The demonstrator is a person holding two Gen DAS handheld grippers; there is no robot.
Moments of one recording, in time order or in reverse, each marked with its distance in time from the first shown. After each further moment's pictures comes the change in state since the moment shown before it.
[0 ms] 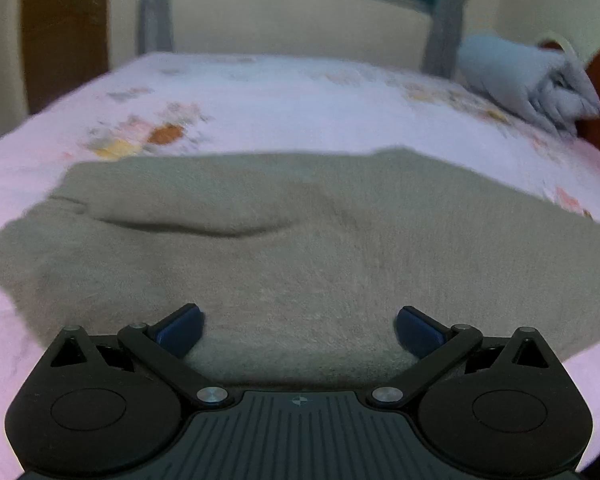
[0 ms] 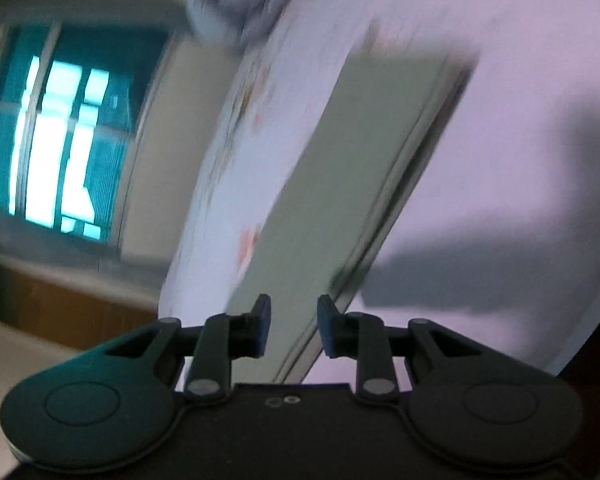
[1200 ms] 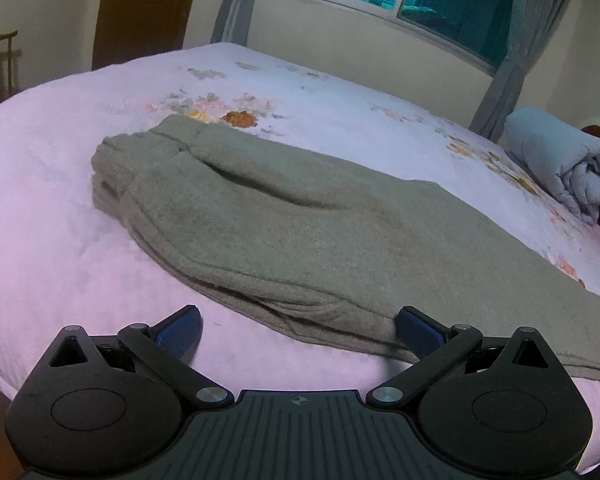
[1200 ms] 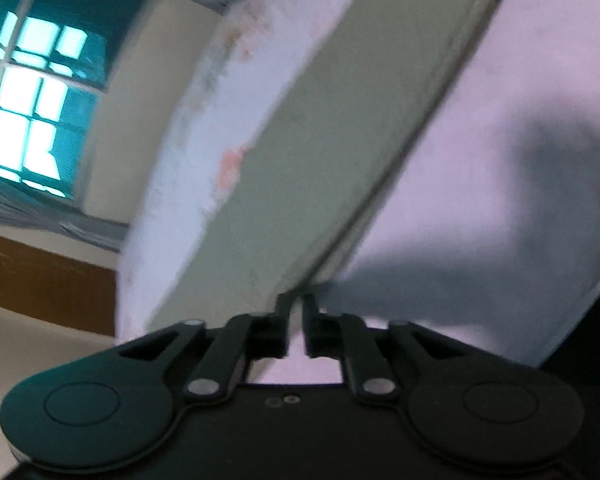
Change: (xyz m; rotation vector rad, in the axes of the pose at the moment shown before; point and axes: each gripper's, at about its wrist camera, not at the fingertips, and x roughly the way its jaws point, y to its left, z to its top) left arm -0.045 0.020 -0.040 -0.247 -0.037 0.020; right arm 0.033 0.028 -0.038 -0.037 0.039 -0.107
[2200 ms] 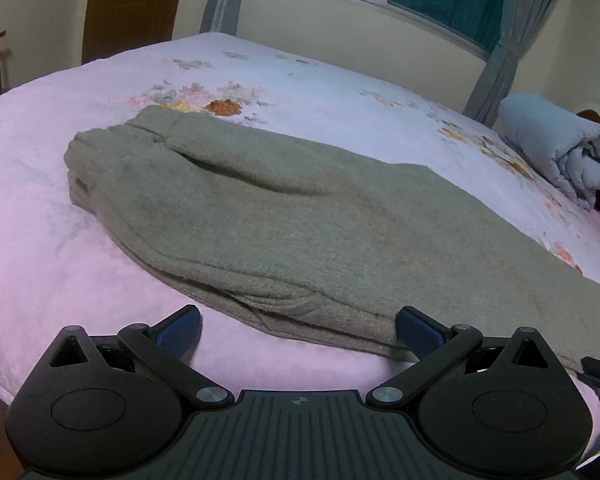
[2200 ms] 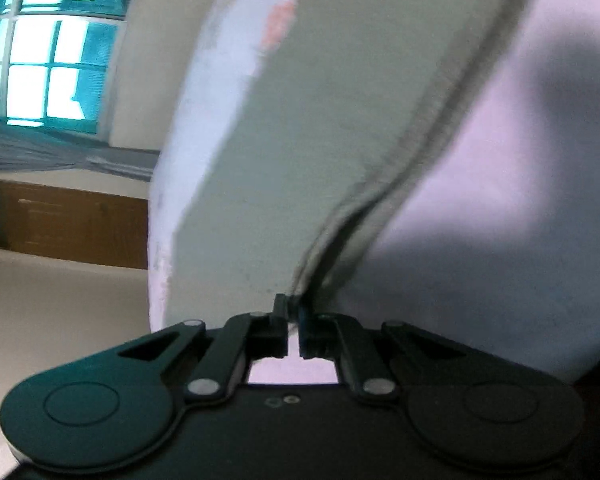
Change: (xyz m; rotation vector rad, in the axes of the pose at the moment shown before) left arm 0.010 -0.011 0.000 0.024 0.043 -0.013; right arm 0.088 0.033 -0.051 0.017 0.260 0.073
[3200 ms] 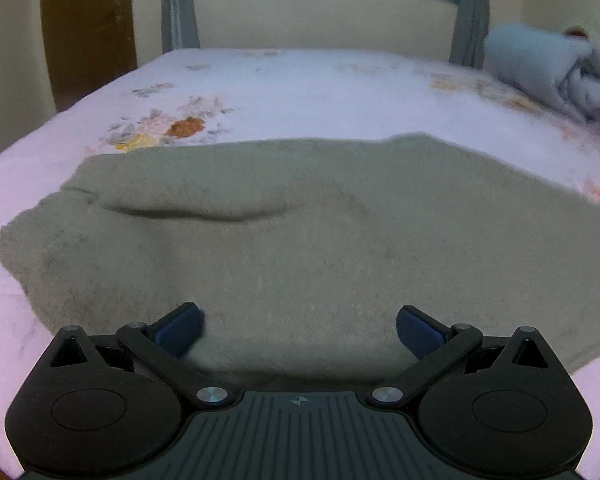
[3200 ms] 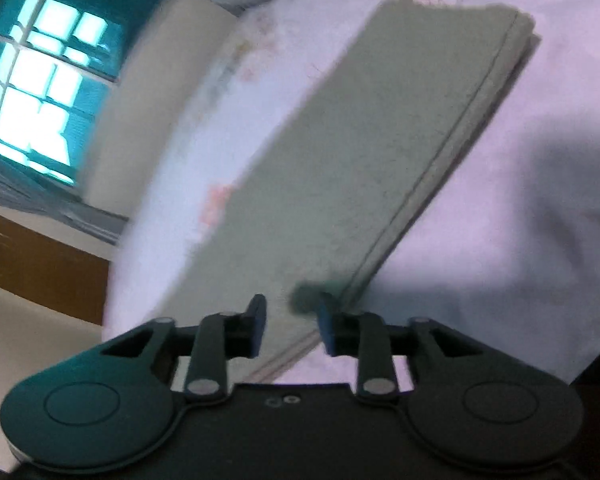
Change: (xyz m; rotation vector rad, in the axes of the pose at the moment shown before) left arm 0.049 -0.026 0.034 0.211 0.018 0.085; right arm -0.107 -0.036 0.097 -0.105 -0.258 -0.141
